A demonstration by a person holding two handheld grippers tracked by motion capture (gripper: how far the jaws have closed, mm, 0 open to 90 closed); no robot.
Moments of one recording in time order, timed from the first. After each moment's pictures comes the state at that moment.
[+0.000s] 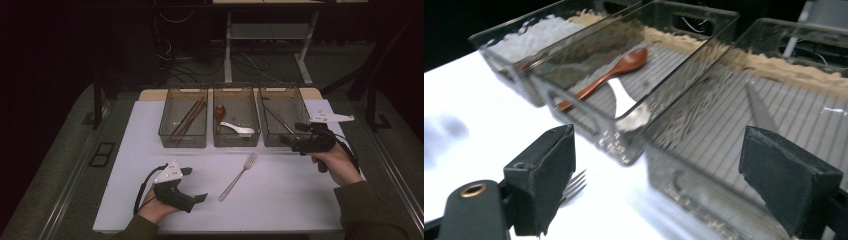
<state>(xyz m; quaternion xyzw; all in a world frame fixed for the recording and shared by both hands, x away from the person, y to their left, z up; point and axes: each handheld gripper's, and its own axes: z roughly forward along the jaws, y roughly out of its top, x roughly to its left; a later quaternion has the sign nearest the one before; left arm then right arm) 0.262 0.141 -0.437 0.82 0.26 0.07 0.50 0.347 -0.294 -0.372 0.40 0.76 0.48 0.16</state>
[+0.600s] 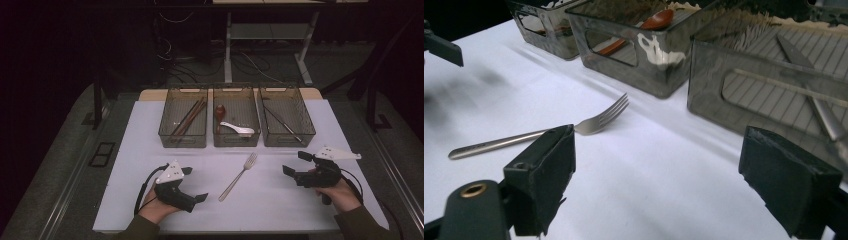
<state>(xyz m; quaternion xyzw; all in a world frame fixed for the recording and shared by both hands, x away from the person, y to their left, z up) 0.261 0.137 -0.435 0.83 0.26 0.08 0.49 0.278 -0.303 -0.421 0.40 0.75 0.49 0.16</state>
